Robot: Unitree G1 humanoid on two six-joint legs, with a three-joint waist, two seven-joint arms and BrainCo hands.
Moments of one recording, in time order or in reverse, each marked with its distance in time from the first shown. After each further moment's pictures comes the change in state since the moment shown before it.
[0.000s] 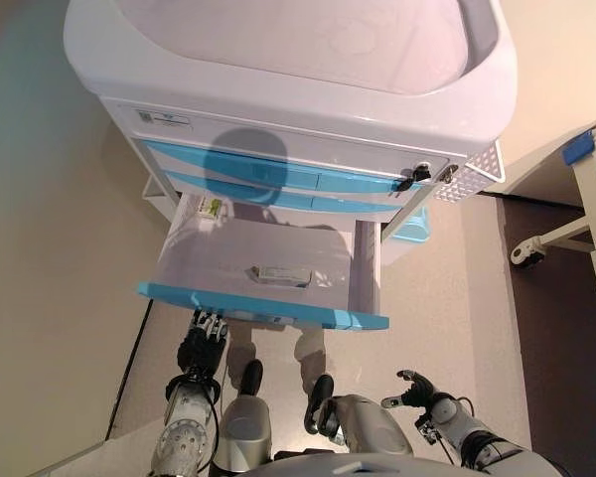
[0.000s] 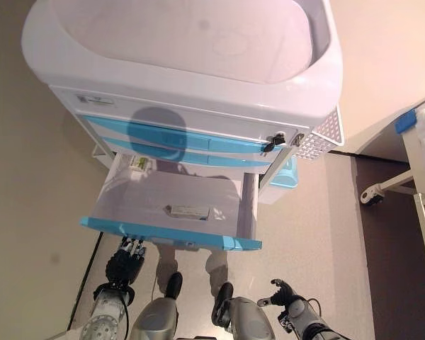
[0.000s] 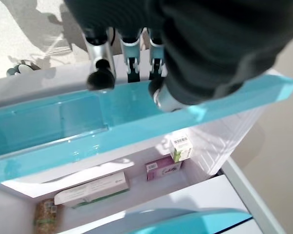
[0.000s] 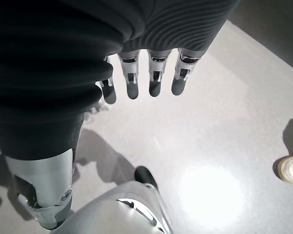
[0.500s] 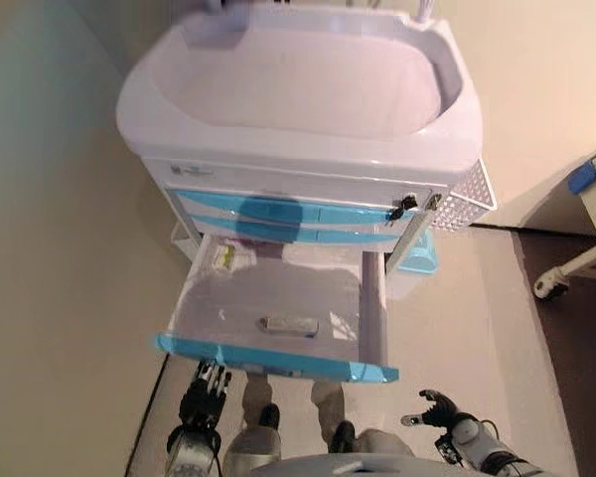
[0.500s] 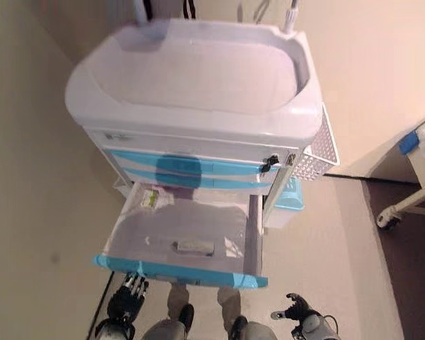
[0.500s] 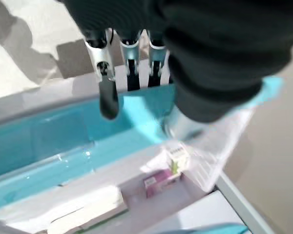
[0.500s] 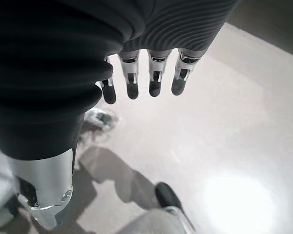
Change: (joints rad) left arm 0.114 -0.029 0.032 0.260 0.142 0.029 -0.104; right arm 0.091 -0.077 -0.039 0.011 0.034 0.005 -0.006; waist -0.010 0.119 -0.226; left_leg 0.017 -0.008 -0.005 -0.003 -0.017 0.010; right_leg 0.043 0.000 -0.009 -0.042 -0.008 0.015
